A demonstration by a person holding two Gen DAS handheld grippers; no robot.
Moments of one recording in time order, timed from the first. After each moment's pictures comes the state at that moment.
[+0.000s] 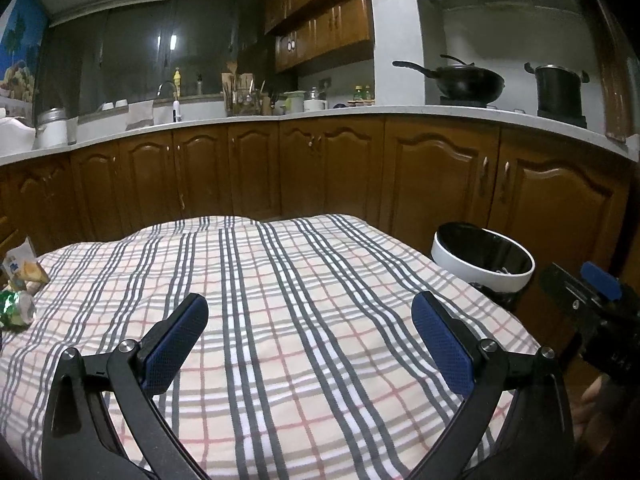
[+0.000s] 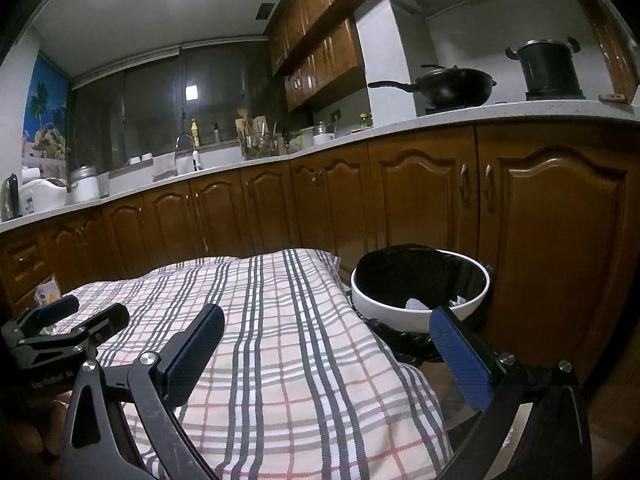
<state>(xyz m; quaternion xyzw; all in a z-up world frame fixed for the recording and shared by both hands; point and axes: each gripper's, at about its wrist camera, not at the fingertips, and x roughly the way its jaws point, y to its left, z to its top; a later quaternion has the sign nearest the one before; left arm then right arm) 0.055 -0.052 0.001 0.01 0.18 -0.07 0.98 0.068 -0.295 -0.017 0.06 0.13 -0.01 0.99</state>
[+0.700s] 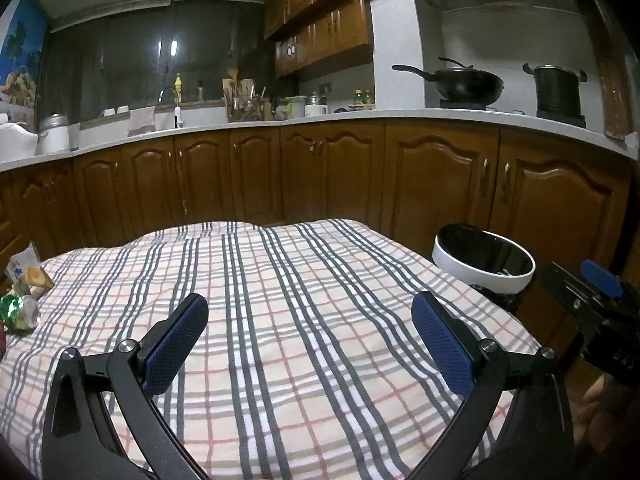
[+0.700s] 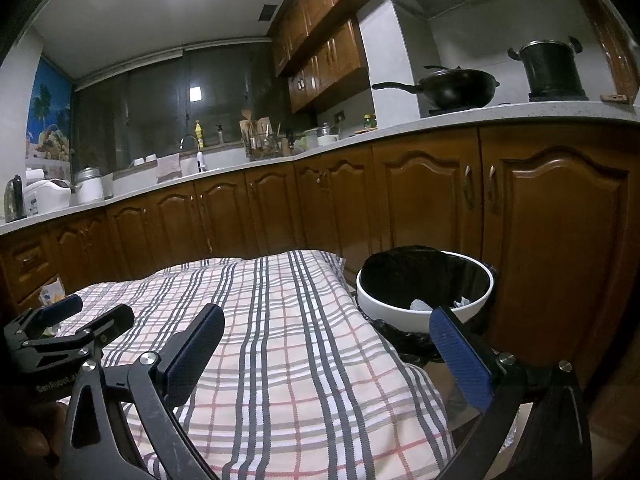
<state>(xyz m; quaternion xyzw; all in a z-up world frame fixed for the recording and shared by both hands) 0.049 -0.058 0.003 0.01 0.17 -0.06 0.98 0.068 -0.293 -0.014 0.06 0.13 -0.01 0.99</state>
